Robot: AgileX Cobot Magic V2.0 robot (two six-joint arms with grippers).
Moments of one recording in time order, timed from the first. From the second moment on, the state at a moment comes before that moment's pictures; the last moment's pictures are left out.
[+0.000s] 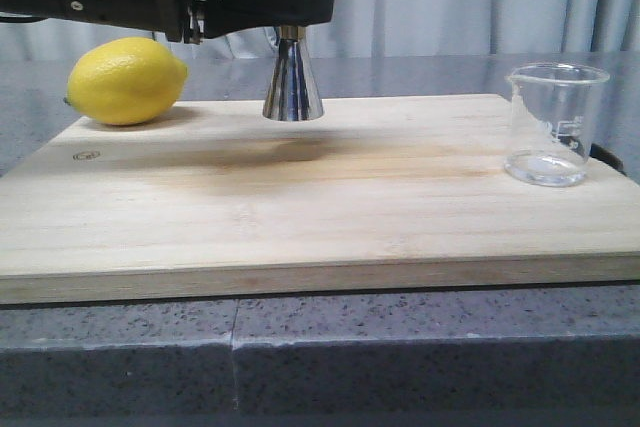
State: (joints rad) left arm -0.34 1.75 -1.04 -1.76 1.15 2.11; right arm 0.38 0.69 -0.71 -0.27 0.97 0.21
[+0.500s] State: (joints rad) left arm -0.34 1.75 -1.04 -1.76 1.15 2.11; right arm 0.38 0.40 -0.72 -0.25 0.96 0.18
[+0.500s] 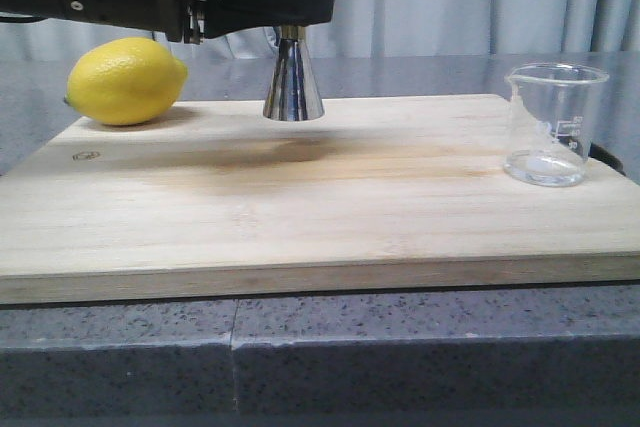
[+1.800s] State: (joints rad) left arm -0.34 1.80 -1.04 -1.76 1.16 2.13; right arm 0.38 0.37 -0.72 -0.25 0.96 0.17
